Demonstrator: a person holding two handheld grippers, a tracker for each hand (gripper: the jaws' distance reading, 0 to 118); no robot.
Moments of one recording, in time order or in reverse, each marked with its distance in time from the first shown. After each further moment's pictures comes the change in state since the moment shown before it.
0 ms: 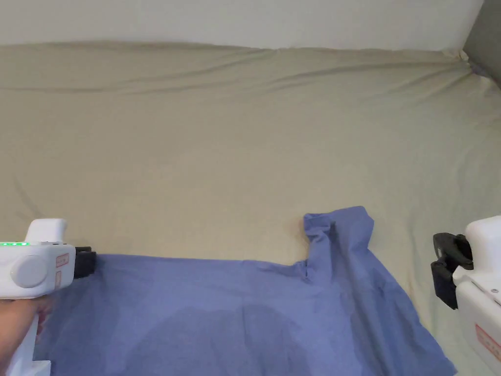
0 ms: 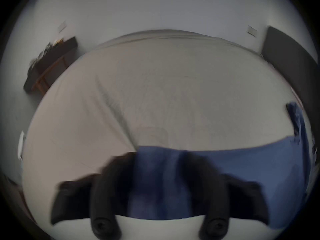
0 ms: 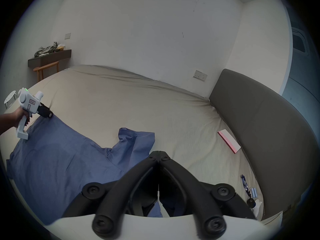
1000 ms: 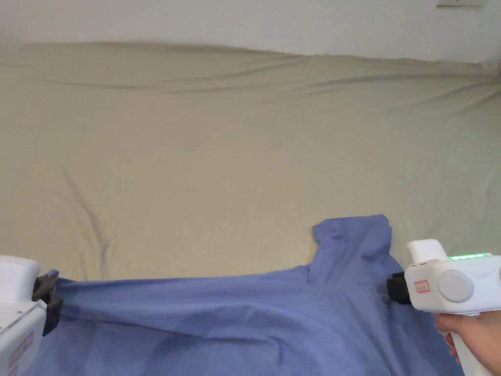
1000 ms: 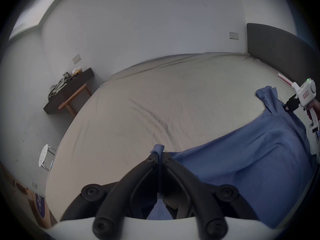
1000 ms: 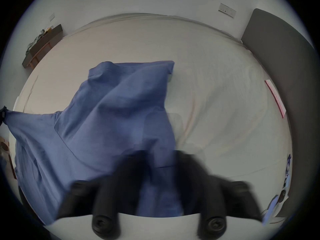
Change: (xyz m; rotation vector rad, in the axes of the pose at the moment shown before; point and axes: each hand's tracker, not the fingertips) left arm -0.003 -0.096 0.184 0.185 0.127 -0.083; right arm -0.003 -0.058 -0.190 -0.492 0.238 -0.077
